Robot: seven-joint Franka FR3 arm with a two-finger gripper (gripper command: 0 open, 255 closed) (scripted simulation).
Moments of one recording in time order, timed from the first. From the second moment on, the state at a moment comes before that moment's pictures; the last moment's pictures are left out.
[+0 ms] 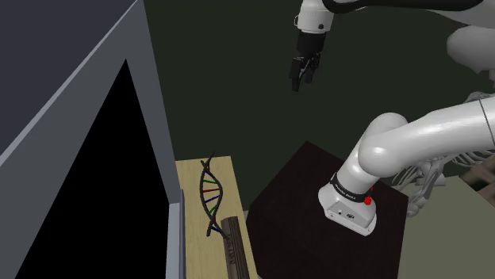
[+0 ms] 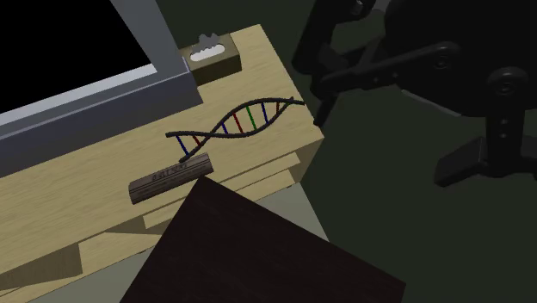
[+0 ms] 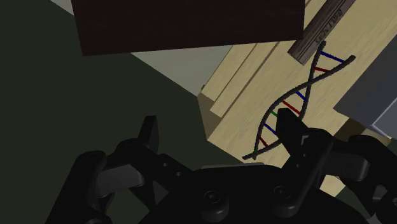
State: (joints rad) arm 0.01 -0.74 -0.03 -2.42 0.00 1.55 0.02
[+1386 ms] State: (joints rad) arm 0.09 -0.48 0.32 -2.81 0.13 2.45 0.40
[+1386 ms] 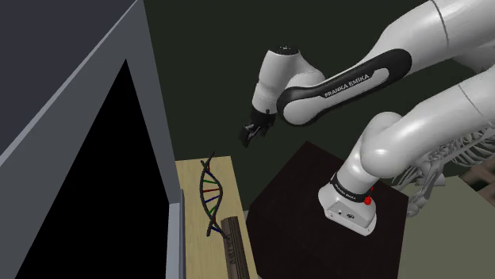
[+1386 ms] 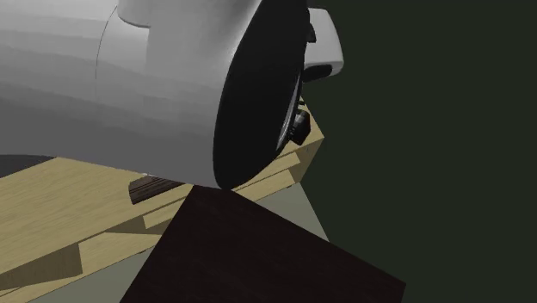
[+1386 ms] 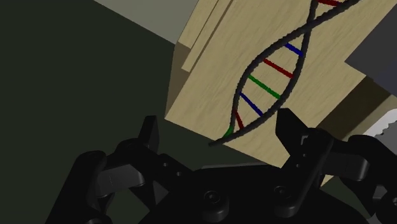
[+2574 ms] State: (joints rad) arm 0.04 0.43 0.39 -2.35 -1.35 2.79 1.88
